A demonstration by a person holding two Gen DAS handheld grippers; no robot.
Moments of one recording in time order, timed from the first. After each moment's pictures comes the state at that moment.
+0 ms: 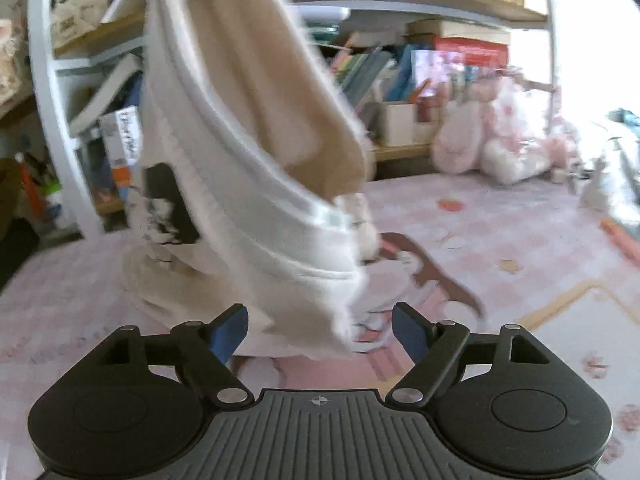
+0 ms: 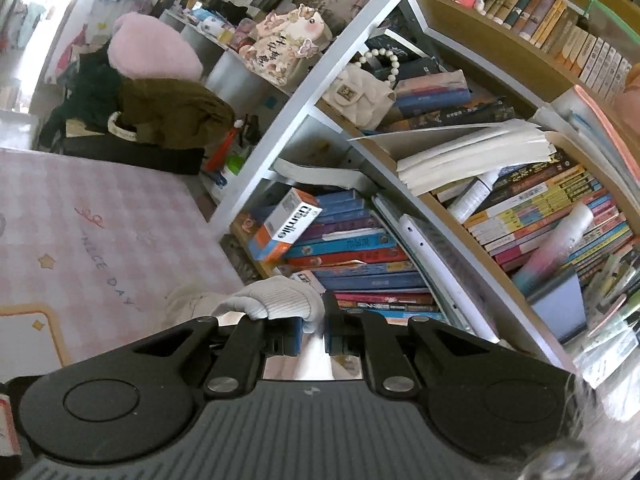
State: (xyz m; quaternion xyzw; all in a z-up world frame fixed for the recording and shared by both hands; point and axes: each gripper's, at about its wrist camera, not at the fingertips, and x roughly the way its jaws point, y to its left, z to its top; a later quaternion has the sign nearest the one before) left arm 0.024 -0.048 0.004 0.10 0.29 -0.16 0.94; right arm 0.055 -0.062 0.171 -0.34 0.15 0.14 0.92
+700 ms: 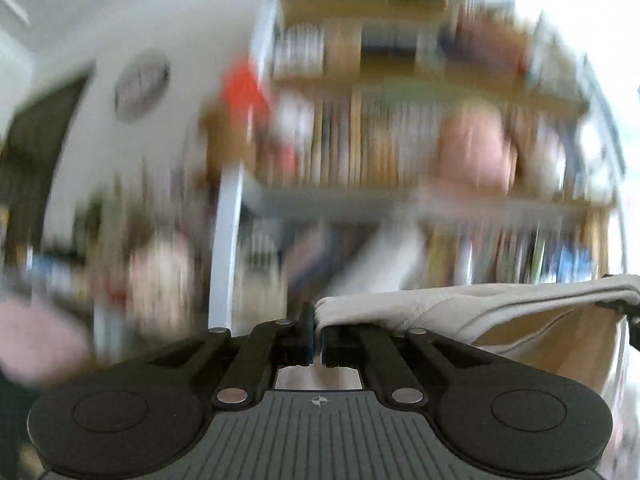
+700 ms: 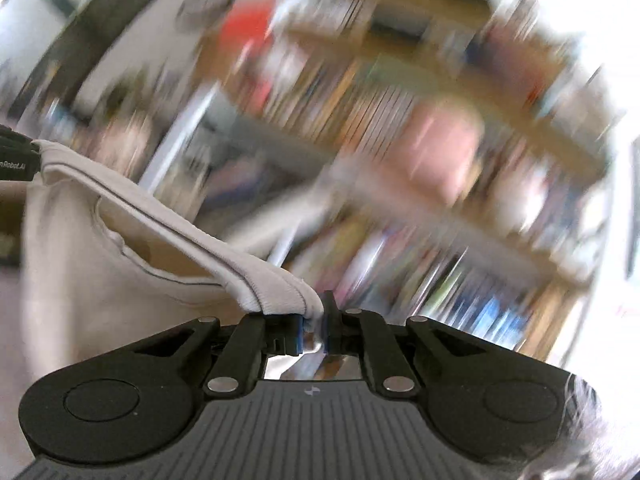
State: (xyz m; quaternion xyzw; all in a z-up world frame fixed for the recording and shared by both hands) left arm -0.069 0.083 0.242 -0.03 -0.13 -0.05 0.99; right arm -0.079 -0.129 0.254 -0.24 -0.09 -0.05 0.96
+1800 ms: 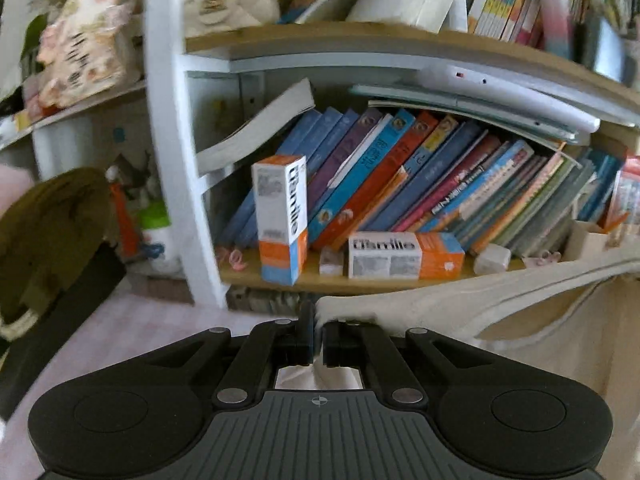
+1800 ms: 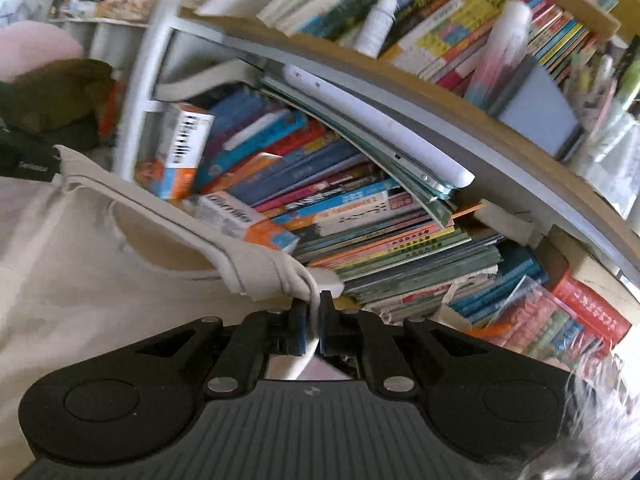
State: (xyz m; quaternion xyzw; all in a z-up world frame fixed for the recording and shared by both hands) left arm 0.207 0.068 0.063 0.03 0.24 -0.05 0.97; right arm 0.146 -0.175 0.092 -0.20 0.22 0.04 0.95
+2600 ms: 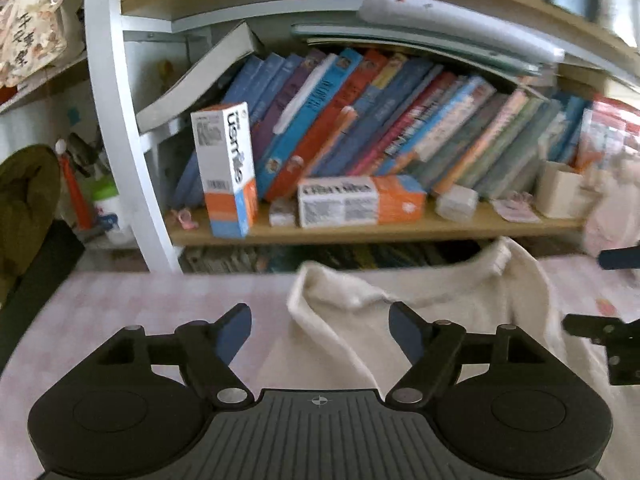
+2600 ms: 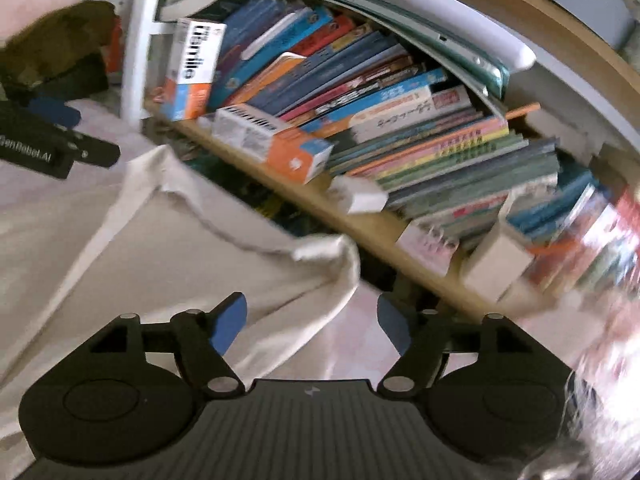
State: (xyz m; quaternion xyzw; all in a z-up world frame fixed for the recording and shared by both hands) left arm 0.172 0.040 0.026 0.07 0.30 -0.12 0.95; right arm 0.144 -0.187 0.022 -0.16 0.32 0.08 0.93
